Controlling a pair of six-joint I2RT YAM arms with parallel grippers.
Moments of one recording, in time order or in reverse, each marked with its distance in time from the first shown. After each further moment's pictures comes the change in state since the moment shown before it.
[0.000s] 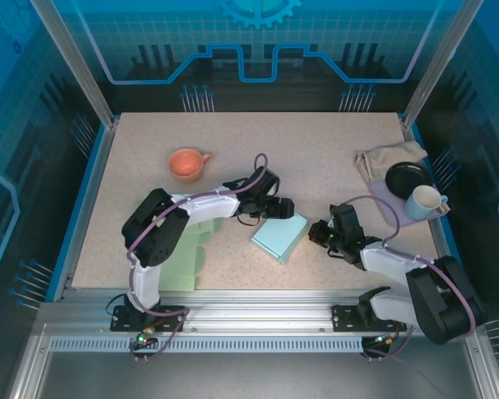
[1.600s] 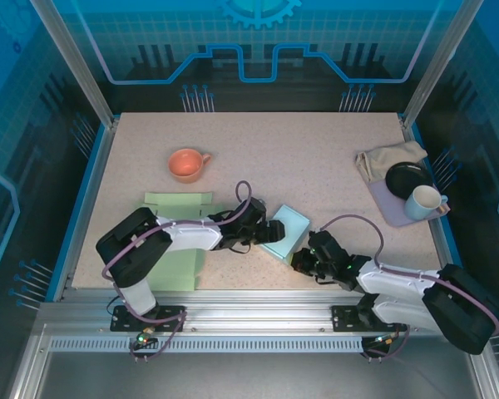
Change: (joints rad) left arm -0.134 -0.156 -0.386 0.324 -0.056 -0.262; right arm 0.412 -0.052 -0.106 0.019 0.021 0.265
